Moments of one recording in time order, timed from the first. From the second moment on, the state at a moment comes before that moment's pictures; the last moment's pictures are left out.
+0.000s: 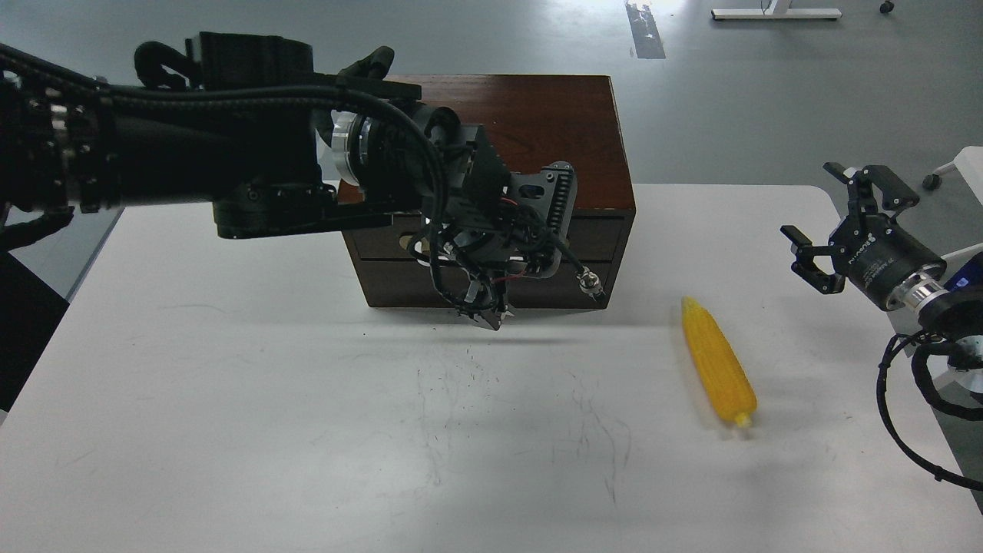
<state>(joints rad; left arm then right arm) -1.75 0.13 0.35 -1.21 2.14 -0.49 -0.49 0.76 -0.70 0.11 0.77 0.18 0.49 0.49</state>
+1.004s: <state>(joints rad) -1.68 0.14 0.36 -1.18 2.15 -0.49 -0.49 0.76 -0.70 0.11 0.77 0.18 0.49 0.49</state>
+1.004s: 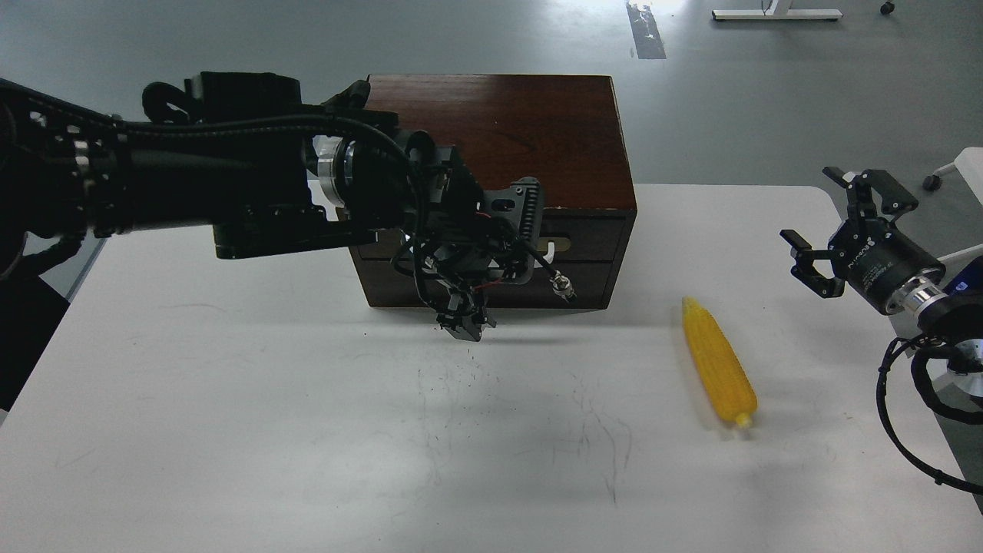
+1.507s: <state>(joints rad) -1.67 0.14 0.37 -1.17 2.14 -0.49 -0.49 0.75 -0.70 0.12 0.77 0.18 0.49 0.49</state>
